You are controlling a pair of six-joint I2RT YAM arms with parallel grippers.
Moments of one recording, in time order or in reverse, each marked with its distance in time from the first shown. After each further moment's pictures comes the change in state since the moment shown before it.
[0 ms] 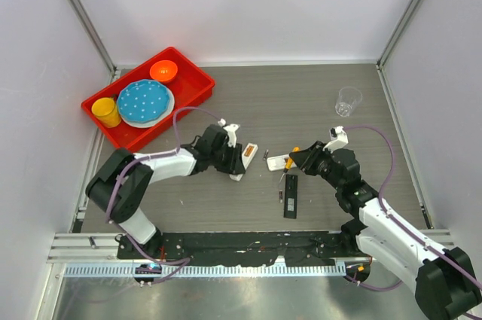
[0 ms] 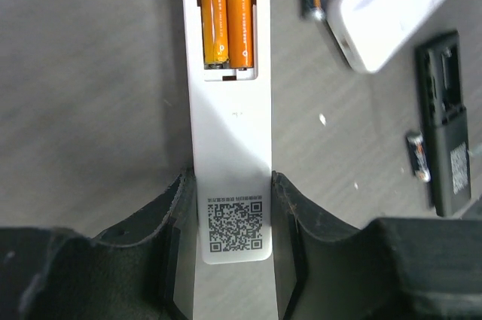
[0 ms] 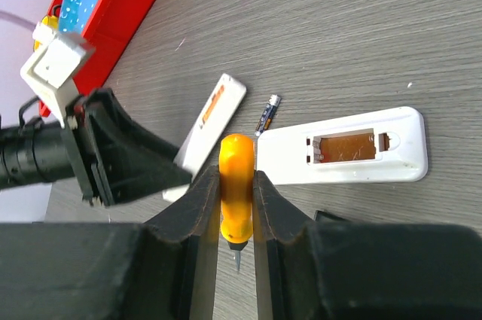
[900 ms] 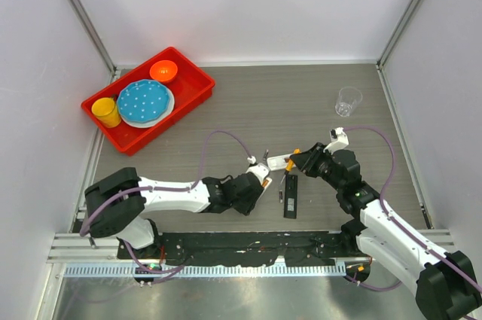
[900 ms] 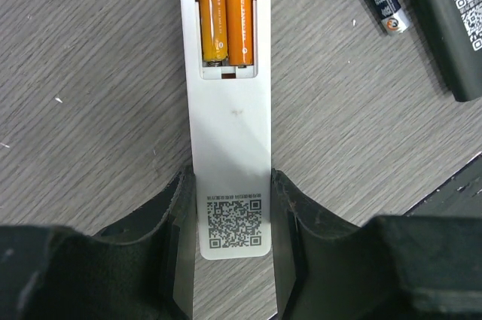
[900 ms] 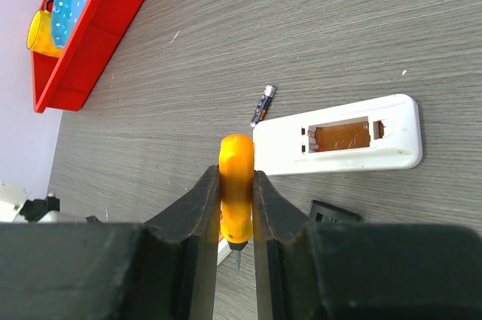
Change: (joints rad) left arm -0.553 -0.128 -0.073 -0.161 -0.449 -0.103; right arm 0.000 -0.029 0.000 -0.051 -0.003 0.002
